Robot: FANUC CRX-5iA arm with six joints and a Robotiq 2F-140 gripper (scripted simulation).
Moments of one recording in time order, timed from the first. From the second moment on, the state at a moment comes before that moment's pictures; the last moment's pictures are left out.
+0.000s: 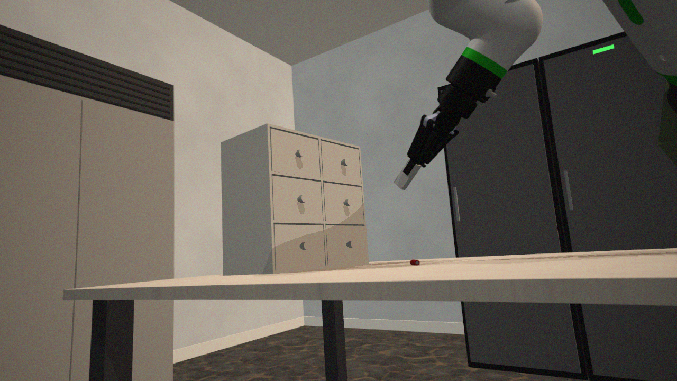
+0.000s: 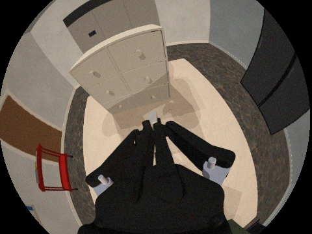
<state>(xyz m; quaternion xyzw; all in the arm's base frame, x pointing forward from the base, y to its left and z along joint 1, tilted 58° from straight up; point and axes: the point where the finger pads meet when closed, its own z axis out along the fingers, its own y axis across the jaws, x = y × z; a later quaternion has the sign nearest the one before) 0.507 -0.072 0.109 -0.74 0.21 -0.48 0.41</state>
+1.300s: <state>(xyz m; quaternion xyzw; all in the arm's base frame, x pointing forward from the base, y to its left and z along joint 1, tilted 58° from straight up) 0.423 -0.112 0.129 -0.87 0.03 -0.15 0.46</state>
